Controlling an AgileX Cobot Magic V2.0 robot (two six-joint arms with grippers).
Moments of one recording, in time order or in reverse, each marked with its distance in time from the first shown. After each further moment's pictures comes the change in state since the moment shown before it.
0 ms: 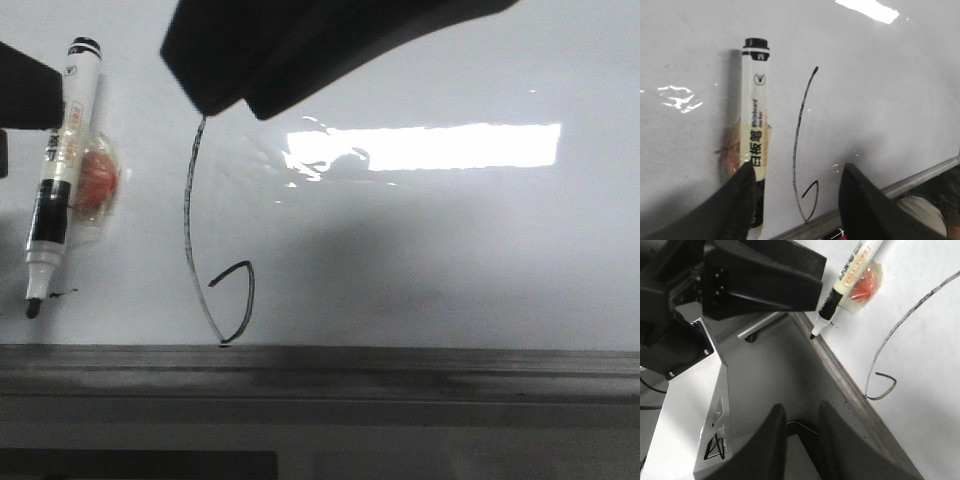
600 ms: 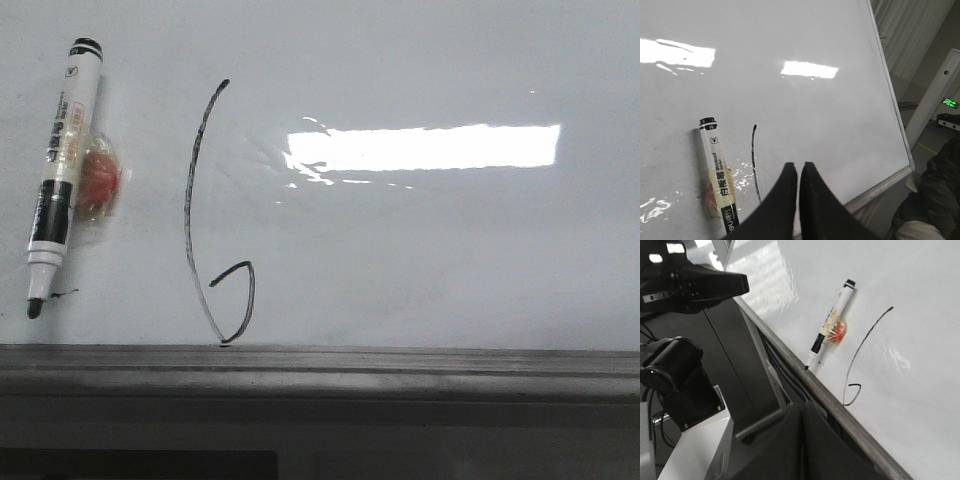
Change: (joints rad) left arm 0.000 -0.490 0.085 0.140 0.104 0.111; right arm 0.000 -0.656 0.464 0.000 -0.279 0.000
